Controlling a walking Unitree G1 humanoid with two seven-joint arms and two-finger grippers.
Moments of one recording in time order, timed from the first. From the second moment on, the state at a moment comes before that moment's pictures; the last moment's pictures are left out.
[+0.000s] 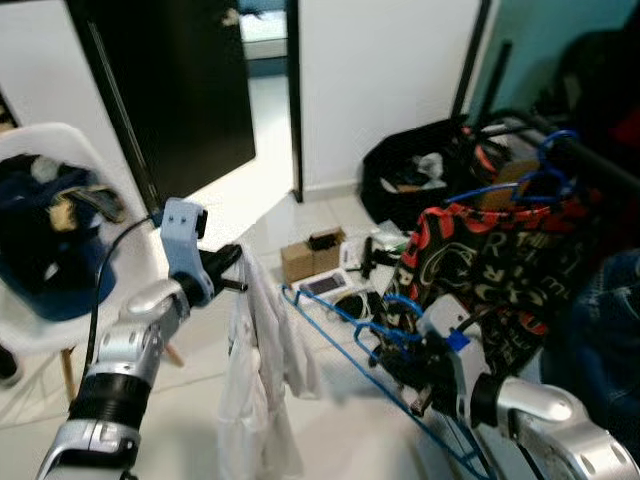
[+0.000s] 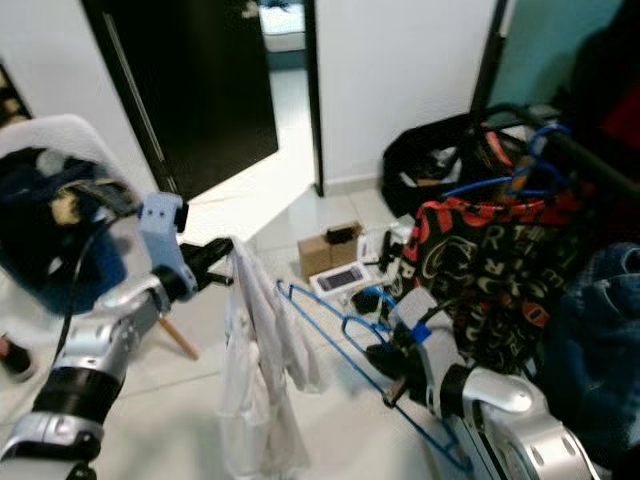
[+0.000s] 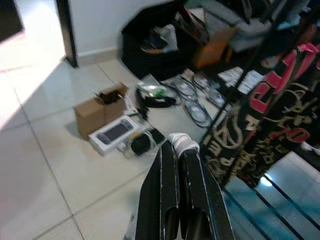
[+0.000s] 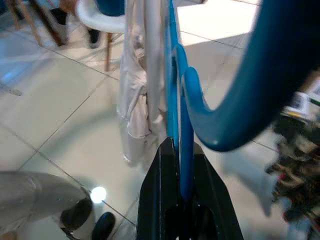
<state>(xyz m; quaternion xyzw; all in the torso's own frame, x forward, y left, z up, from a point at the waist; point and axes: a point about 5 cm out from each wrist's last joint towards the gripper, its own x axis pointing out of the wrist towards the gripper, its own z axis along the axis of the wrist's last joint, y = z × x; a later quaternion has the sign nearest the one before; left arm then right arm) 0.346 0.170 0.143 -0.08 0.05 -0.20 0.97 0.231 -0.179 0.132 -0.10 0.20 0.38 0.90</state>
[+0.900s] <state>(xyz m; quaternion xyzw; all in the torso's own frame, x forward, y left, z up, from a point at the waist) 0.351 0.161 0.208 -0.40 -0.03 -0.19 0.90 0.243 -0.177 0.157 -0.10 0.15 0.35 0.92</state>
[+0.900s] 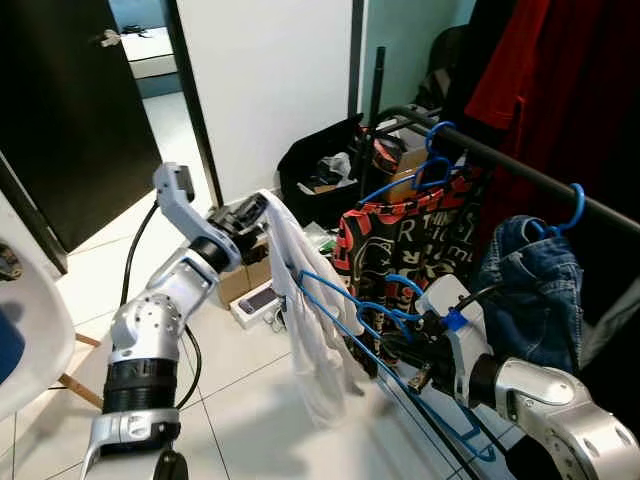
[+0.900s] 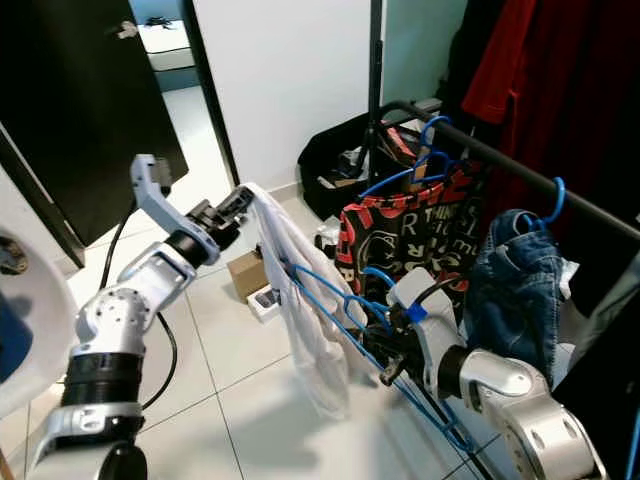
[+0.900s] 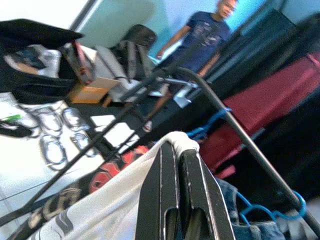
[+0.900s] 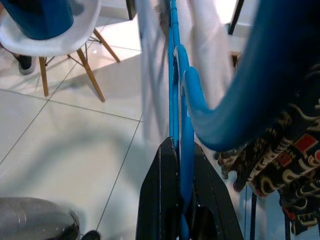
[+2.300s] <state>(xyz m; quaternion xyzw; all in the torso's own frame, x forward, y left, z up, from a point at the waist) 0.333 0.152 0.223 -0.45 -0.01 -0.29 0.84 0.205 -0.204 0.202 -0.05 0.09 0.44 0.89</state>
